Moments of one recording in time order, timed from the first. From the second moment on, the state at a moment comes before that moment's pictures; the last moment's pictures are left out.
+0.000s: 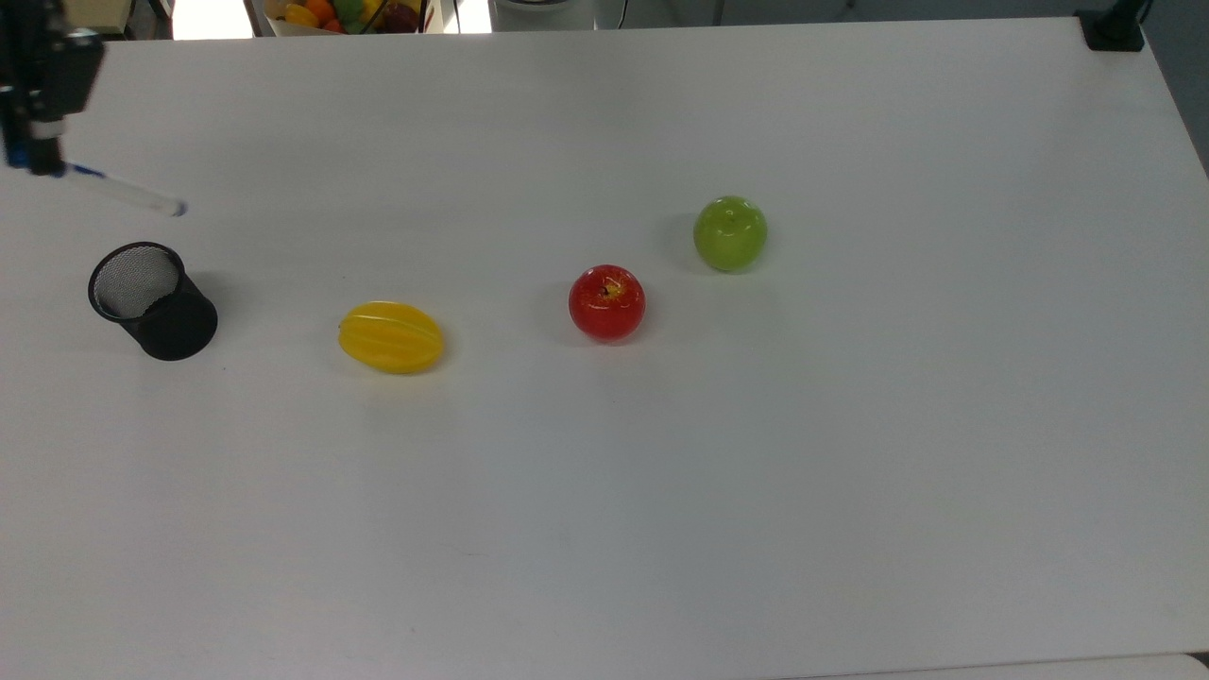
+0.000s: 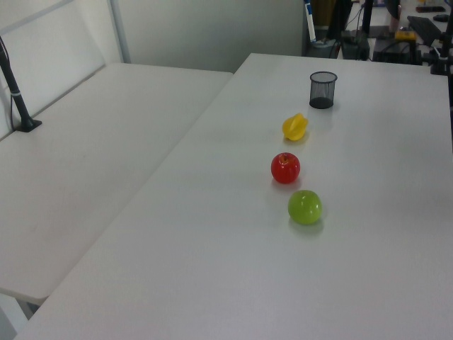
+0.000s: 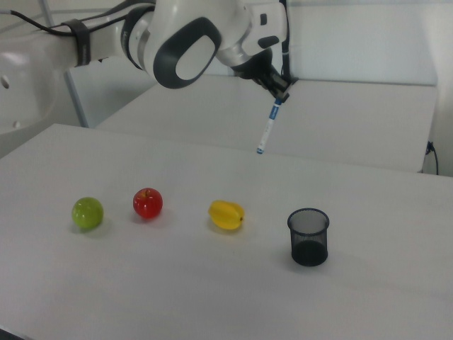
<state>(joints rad) -0.16 0.26 -0.19 -1.42 0.22 2.33 -0.04</state>
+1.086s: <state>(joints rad) 0.19 0.10 -0.22 -1.72 0.20 1.76 -0.05</state>
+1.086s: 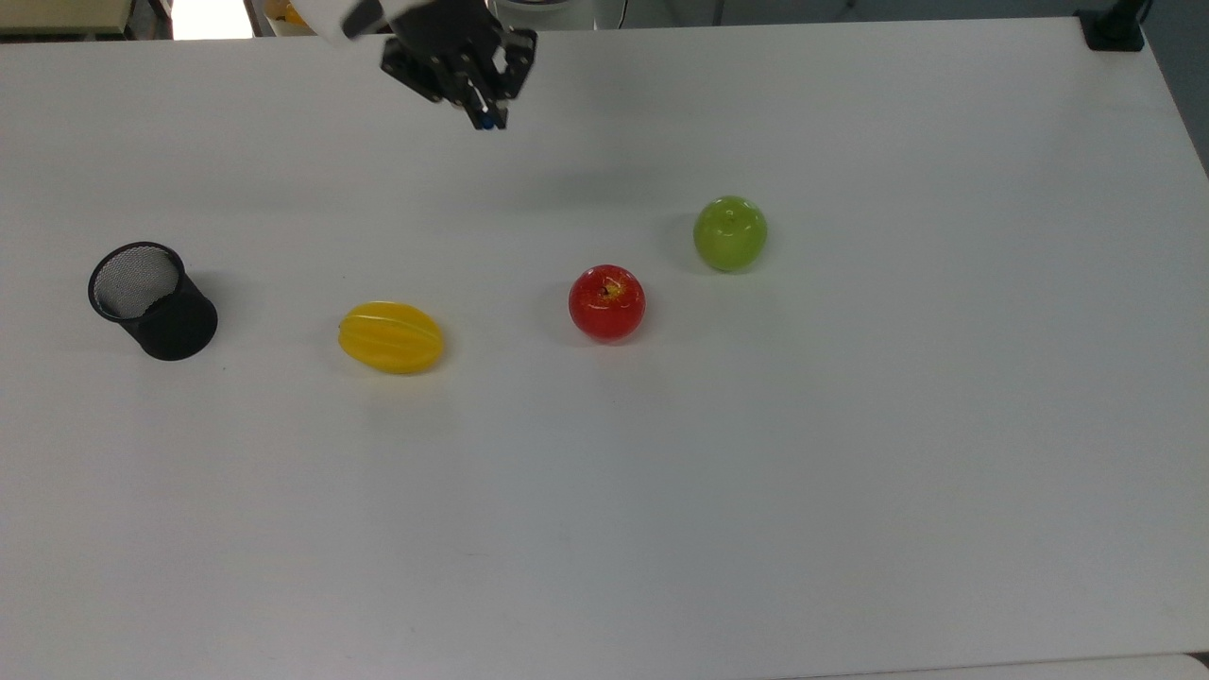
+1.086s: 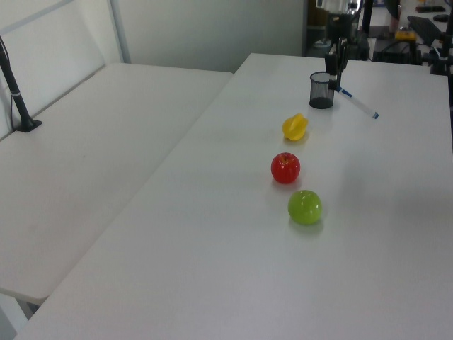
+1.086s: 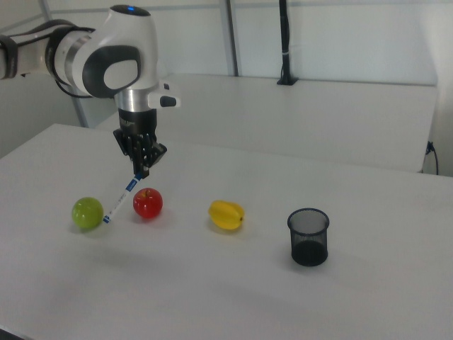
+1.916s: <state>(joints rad) 0.27 0.32 -0.22 -1.73 0.17 1.76 -0.07</state>
